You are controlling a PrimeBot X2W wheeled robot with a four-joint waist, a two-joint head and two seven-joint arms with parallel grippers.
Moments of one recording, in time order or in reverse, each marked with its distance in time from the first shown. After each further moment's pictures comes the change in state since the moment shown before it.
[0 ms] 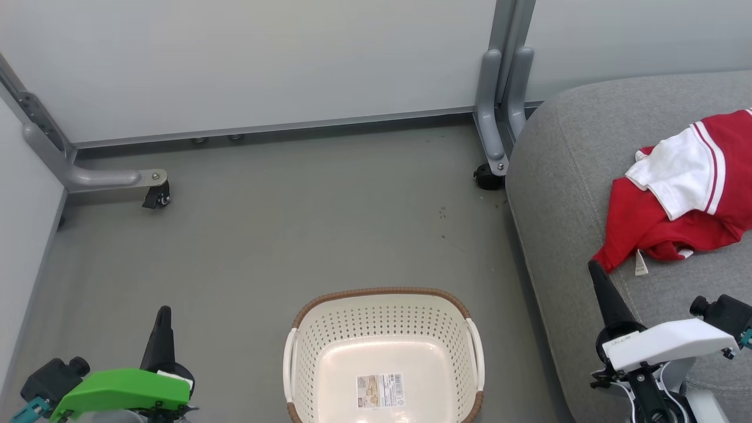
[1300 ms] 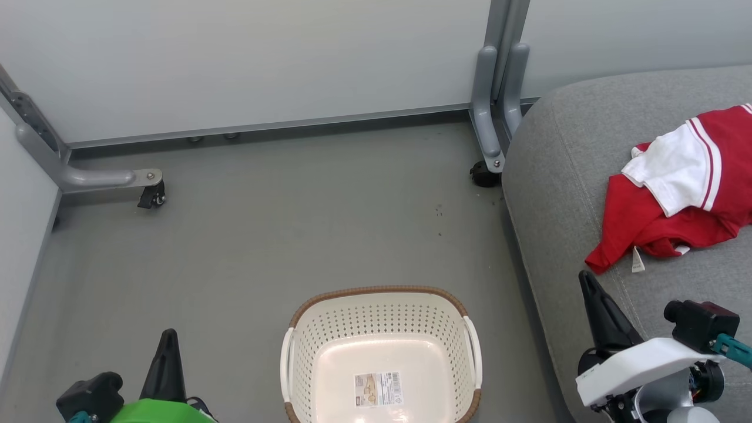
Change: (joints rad) left arm 0.084 0.074 -0.128 -0.039 0.463 0.111 -0.132; right arm 0.091 0.021 0.025 -0.143 -0.578 0.000 -0.006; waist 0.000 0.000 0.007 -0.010
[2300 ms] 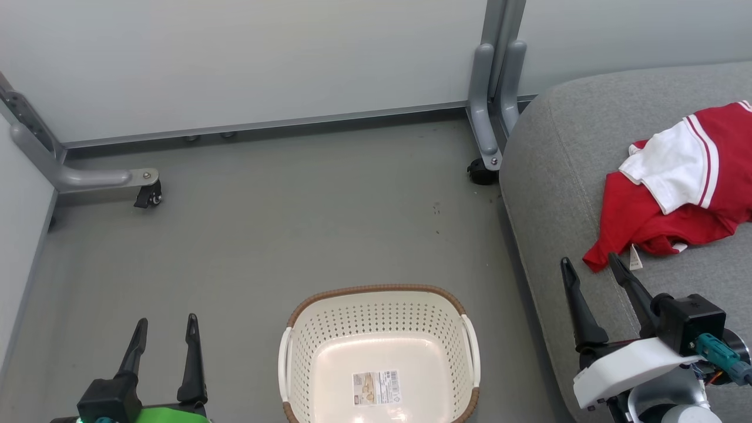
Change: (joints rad) left arm 0.010 0.065 -0.048 -0.062 0.242 0.053 -0.070; right arm 0.011 0.009 -0.002 -0.110 -0.321 0.000 -0.002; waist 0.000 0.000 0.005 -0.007
